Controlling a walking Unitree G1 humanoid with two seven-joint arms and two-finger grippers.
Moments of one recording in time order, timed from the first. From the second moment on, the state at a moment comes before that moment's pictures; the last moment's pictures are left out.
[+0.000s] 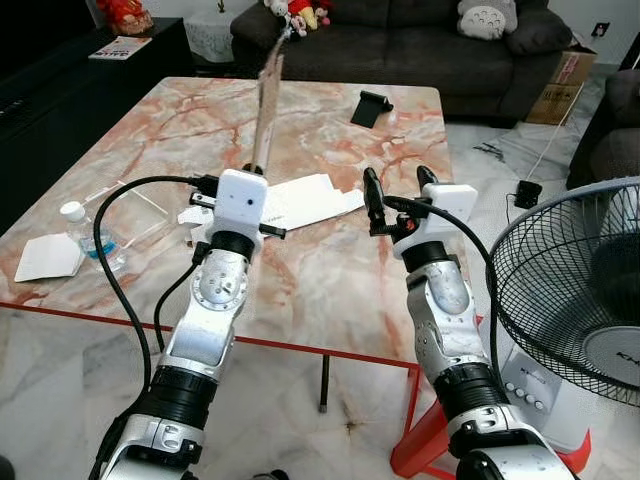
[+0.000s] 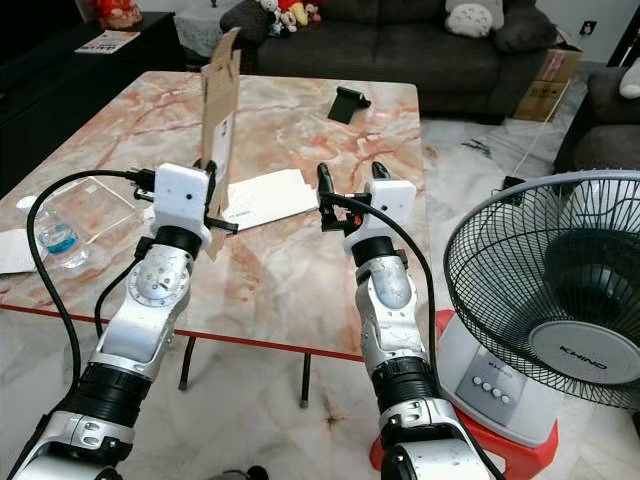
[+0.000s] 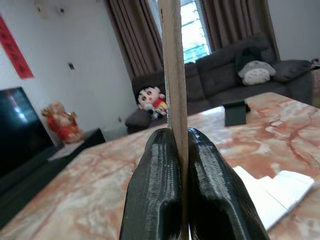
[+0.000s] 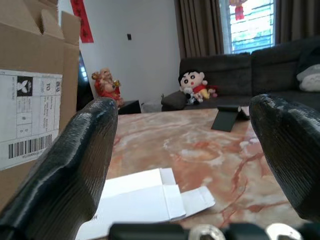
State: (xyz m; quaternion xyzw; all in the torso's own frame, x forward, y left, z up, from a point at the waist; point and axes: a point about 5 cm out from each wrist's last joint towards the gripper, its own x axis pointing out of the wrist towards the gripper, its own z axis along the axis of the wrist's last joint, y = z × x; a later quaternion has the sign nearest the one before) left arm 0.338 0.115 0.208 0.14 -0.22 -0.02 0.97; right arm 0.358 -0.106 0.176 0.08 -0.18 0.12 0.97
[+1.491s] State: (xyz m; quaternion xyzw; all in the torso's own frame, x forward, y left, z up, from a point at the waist) left arm 0.338 0.125 0.200 0.13 -0.22 0.01 0.97; right arm 0.354 -0.110 0.168 0.07 -0.18 0.12 0.97
